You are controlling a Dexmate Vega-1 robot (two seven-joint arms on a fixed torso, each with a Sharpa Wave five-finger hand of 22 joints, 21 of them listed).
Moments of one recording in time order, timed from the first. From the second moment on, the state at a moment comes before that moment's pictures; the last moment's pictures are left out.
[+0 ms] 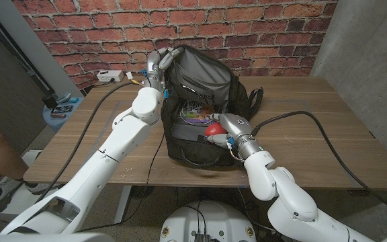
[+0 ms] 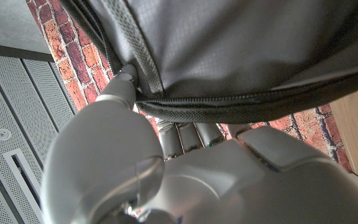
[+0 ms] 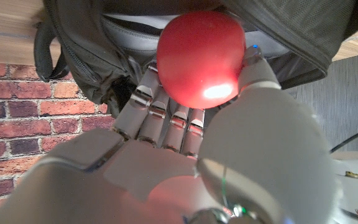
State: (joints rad) left arm 0.83 0.46 0.38 -1.94 -0.34 0.13 0.53; left_hand 1.02 0.08 0.42 -0.16 0.28 0.93 -0.02 0.87 0.32 0.75 -0.12 1.11 0.75 0.76 -0.13 0.26 0.54 0.23 0.11 0.36 0.20; right arm -1.20 -0.70 -0.76 -2.42 -0.87 -0.71 -0.07; right_hand 1.11 -0.06 0.25 -0.16 0.19 0.56 -0.08 0.23 0.20 0.66 -0.08 0.38 0.34 0.67 -0.01 0.49 0.38 0.87 -0.09 0.42 0.20
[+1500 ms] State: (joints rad) left arm 0.80 0.45 0.40 -1.90 -0.34 0.11 0.50; left_hand 1.01 0.09 0.42 -0.16 0.28 0.92 -0.02 0.87 0.32 0.74 -0.12 1.11 0.74 0.76 -0.13 0.25 0.54 0.23 0.11 0.36 0.20; right arm -1.38 -0.70 -0.66 -2.58 -0.98 -0.88 -0.02; right_hand 1.11 -0.06 0.23 -0.15 0.19 0.57 -0.08 0.22 0.20 0.67 -0.08 0.38 0.34 0.68 -0.02 0.47 0.39 0.87 -0.10 0.44 0.20
